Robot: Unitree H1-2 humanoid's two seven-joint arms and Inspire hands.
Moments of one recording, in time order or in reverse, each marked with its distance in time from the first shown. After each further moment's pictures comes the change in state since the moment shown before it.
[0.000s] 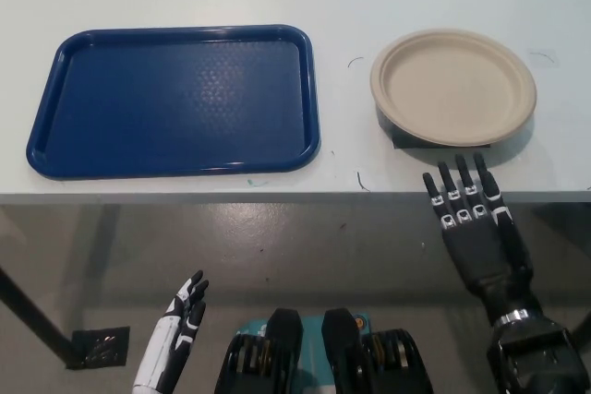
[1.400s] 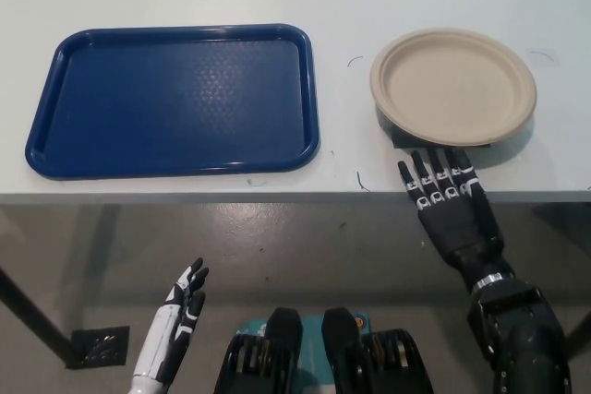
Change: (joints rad) left_arm -0.024 -0.001 0.007 0.000 -0.003 -0.022 0.000; right_arm -0.169 -0.024 -0.070 0.283 -0.024 0.023 0.017
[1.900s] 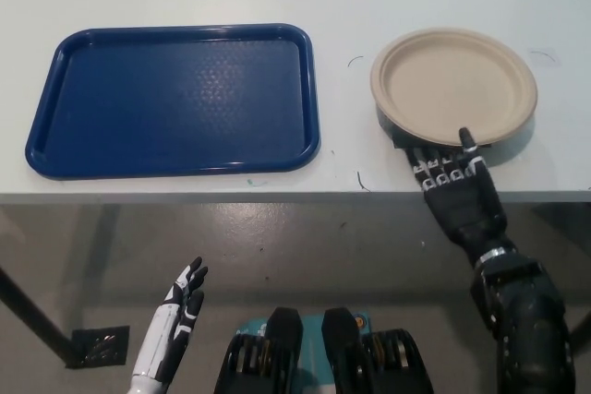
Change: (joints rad) left_arm 0.000 -0.001 0.002 -0.003 -0.004 0.000 0.000; right_arm -0.122 -0.046 -0.061 0.154 -0.029 -0.028 0.027
